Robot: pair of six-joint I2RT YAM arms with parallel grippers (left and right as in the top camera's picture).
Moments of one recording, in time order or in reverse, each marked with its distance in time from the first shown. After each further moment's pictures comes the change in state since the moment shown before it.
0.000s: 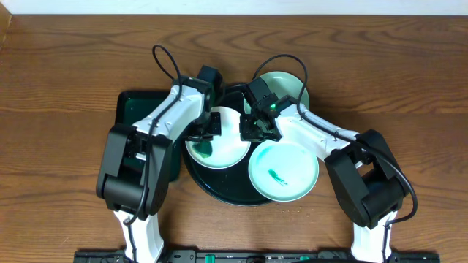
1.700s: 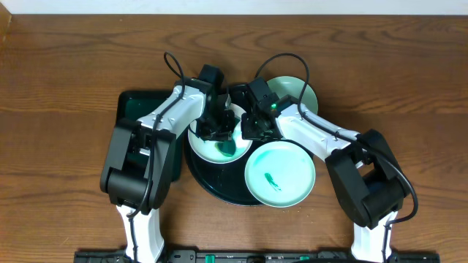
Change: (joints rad) left arm 0.006 0.044 0.003 0.111 0.364 0.094; right arm -0.003 -0.003 0.000 0.003 0.039 0.014
